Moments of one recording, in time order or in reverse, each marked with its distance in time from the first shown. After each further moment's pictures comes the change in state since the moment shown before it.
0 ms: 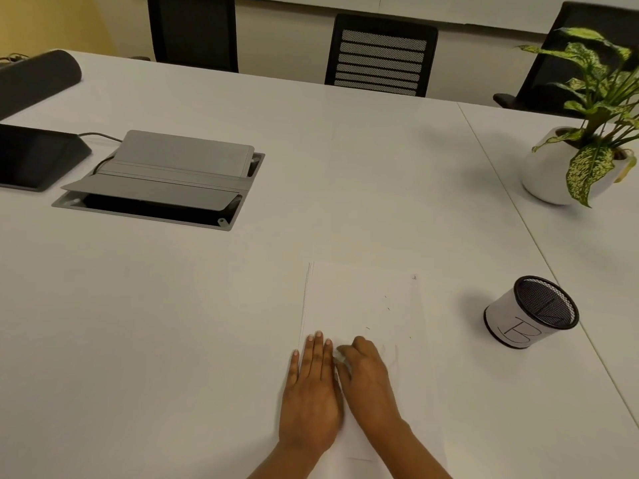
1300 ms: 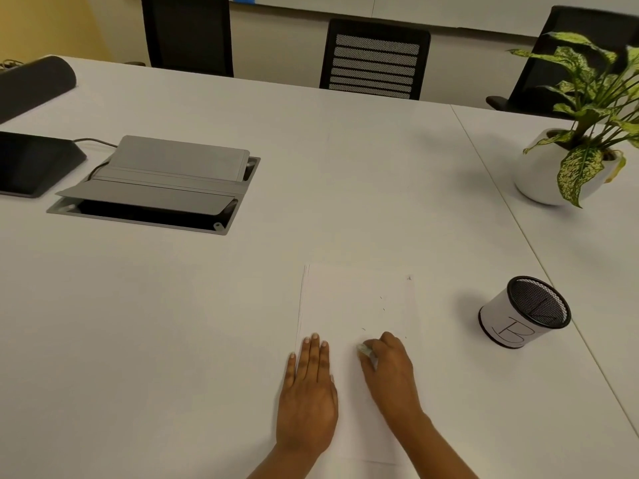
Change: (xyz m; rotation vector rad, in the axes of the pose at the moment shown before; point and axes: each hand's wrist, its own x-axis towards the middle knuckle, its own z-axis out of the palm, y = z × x) left_hand 0.000 0.000 -0.003 0.013 -0.042 -0.040; right_hand 0.007 0.027 -0.020 -0.039 0.130 0.135
